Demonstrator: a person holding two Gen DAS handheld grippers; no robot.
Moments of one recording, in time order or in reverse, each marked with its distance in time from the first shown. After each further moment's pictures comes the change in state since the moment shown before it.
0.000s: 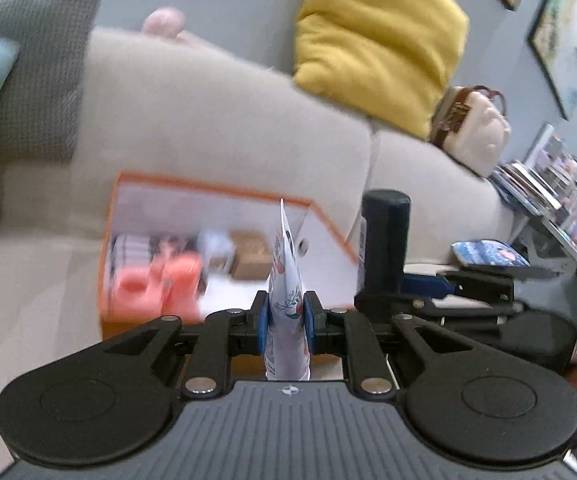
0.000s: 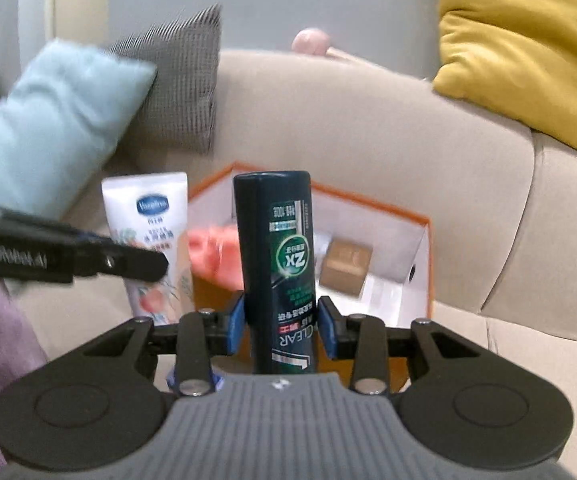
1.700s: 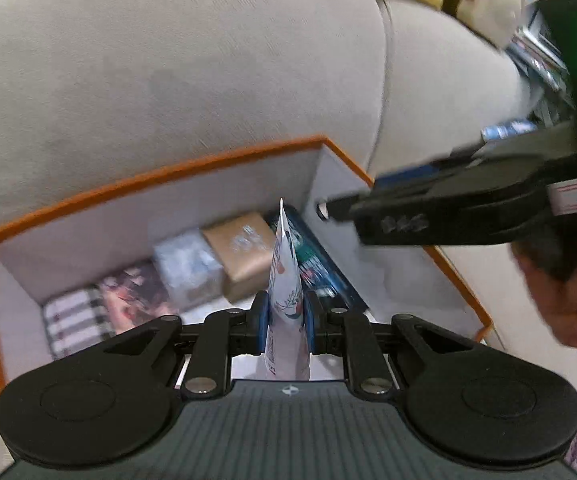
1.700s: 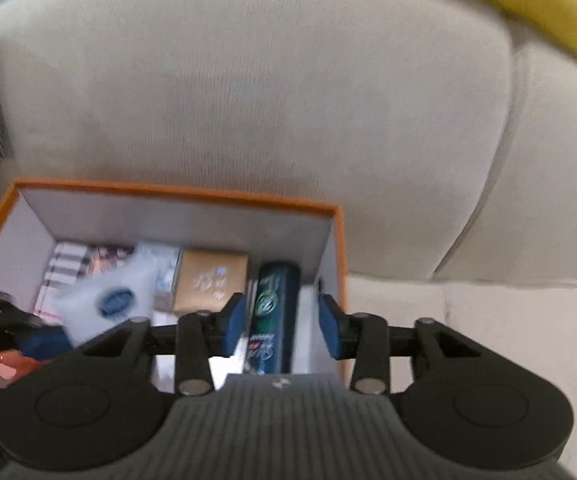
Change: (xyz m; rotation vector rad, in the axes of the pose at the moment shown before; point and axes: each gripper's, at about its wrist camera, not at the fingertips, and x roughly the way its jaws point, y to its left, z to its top) left arm 0.188 0.011 0.052 0.217 0.414 -0.024; right arm 0.165 -0.085 0.073 0.183 0.318 -0.261
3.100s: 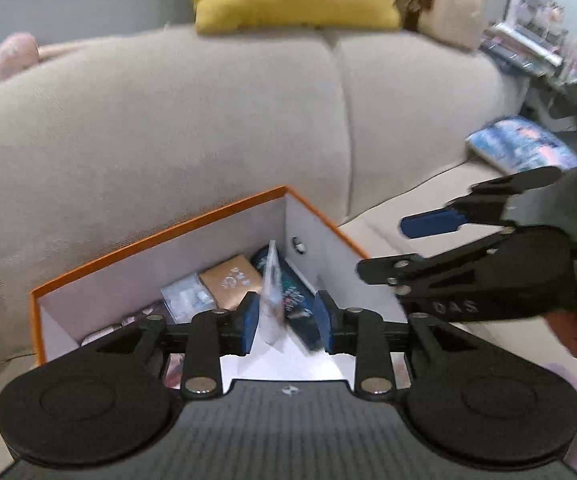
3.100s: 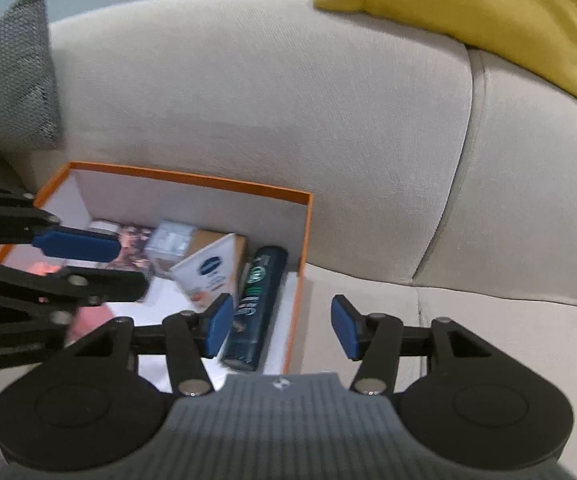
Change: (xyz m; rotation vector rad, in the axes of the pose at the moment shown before) left arm -0.073 -0.059 -0.015 0.140 -0.148 0.098; right arm -0.053 -0.028 -0.046 -0.041 -0.112 0.092
